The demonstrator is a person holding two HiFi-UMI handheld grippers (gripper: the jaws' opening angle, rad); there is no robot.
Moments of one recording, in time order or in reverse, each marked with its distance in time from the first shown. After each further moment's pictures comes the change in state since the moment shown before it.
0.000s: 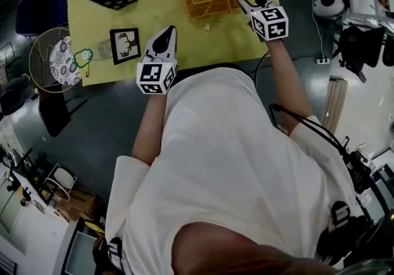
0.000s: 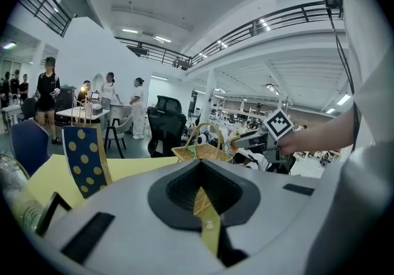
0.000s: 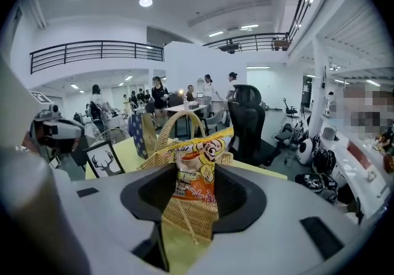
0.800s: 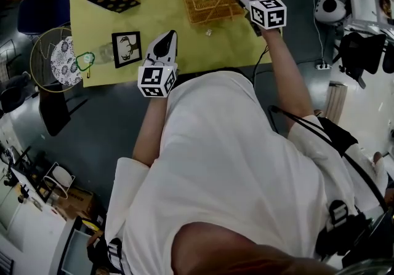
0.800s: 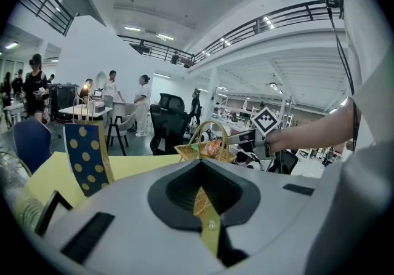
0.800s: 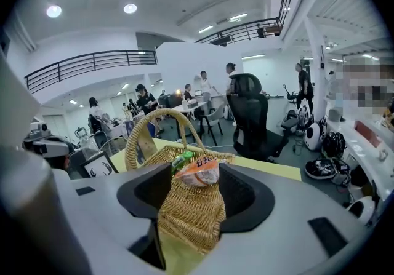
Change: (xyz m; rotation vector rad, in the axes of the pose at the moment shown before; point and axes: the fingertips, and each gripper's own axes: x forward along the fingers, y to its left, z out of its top) left arm 0.008 0.007 -0.001 -0.015 0.016 0.023; right arm 0.047 -0.024 0.010 0.131 0.014 0.062
